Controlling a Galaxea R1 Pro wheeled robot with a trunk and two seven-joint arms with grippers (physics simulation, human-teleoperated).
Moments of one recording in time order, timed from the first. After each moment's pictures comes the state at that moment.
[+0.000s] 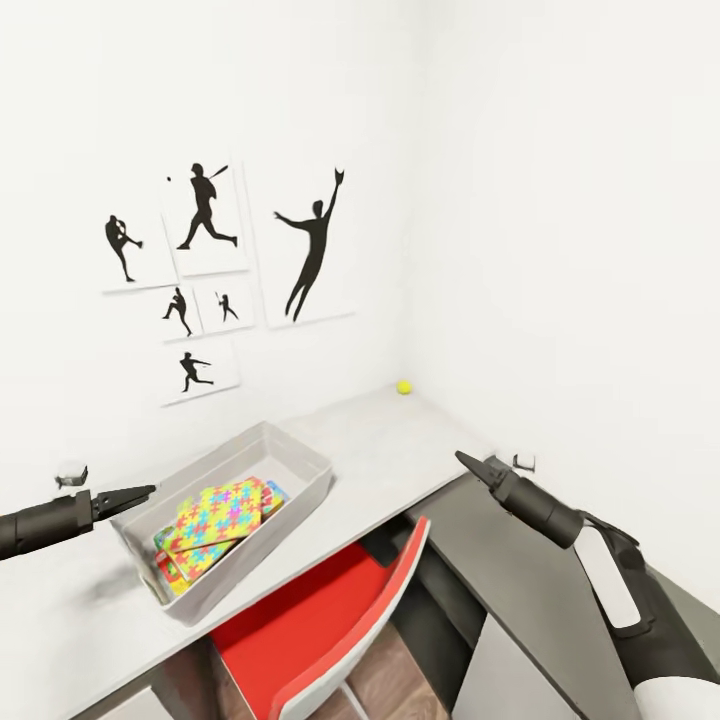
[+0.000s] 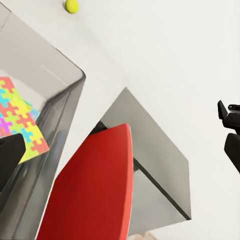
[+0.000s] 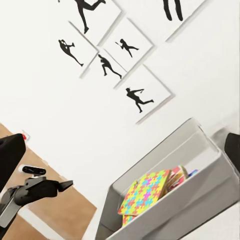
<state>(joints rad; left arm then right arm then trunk) -0.52 0.41 0.57 -1.15 -0.14 0.97 -1.56 -0.47 -0.17 -0.13 -1.19 -0.72 0.60 0.95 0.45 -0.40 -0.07</state>
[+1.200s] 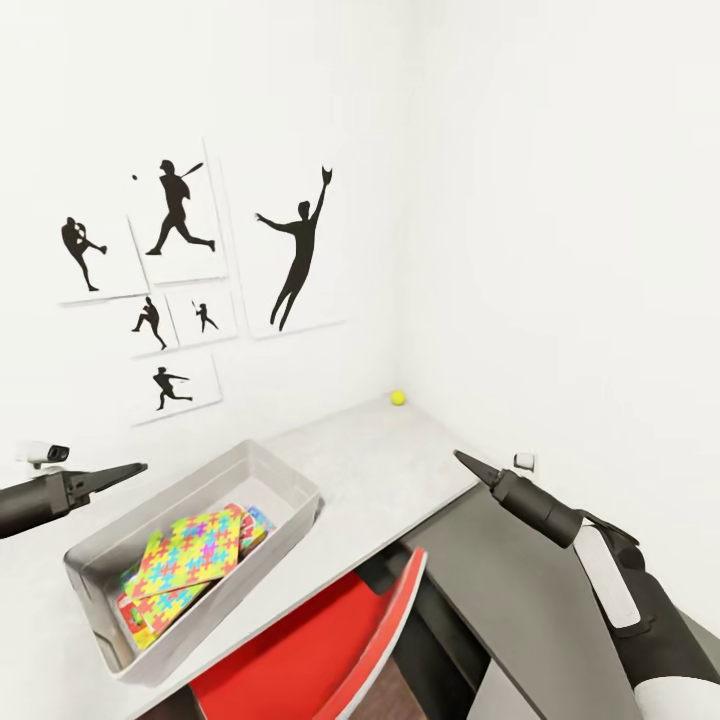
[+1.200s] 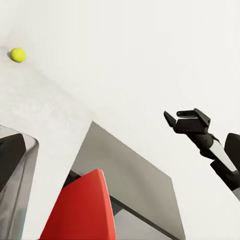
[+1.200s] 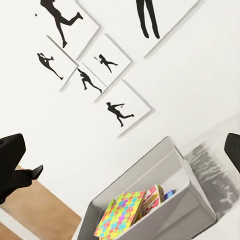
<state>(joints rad) -0.48 0.43 0.54 -1.36 0.11 1.00 -1.57 -0.47 -0.17 -0.13 -1.19 -0.72 0.60 0.93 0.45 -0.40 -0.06</state>
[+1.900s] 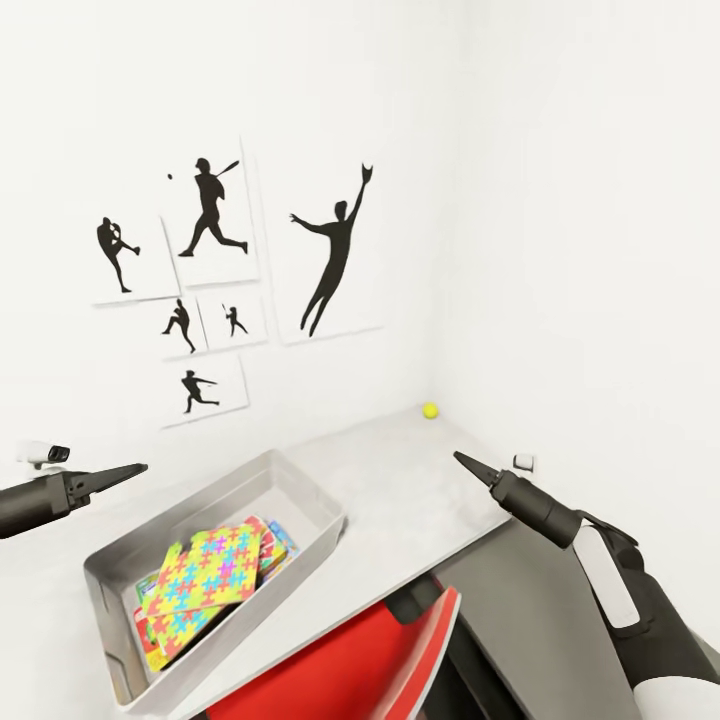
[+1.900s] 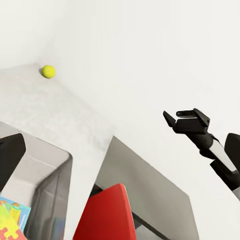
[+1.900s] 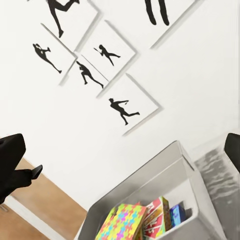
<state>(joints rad) -0.48 0.43 0.54 -1.35 0.11 1.00 -1.57 -0.47 -0.17 -0.13 -1.19 -0.72 0.60 0.93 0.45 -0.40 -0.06</state>
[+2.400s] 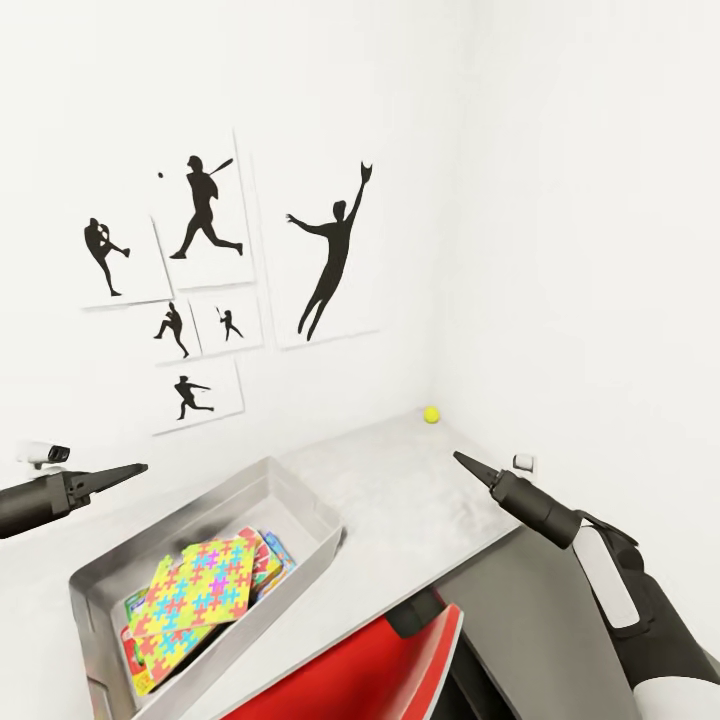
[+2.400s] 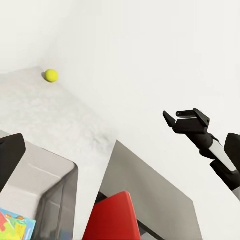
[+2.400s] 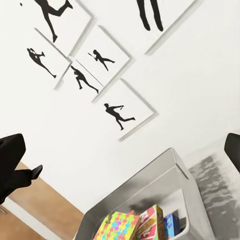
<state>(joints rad) -0.48 0.43 0.54 -1.35 0.11 1.00 -1.57 -0.47 -0.17 -0.13 -1.19 -0.72 0.60 0.93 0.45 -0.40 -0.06</state>
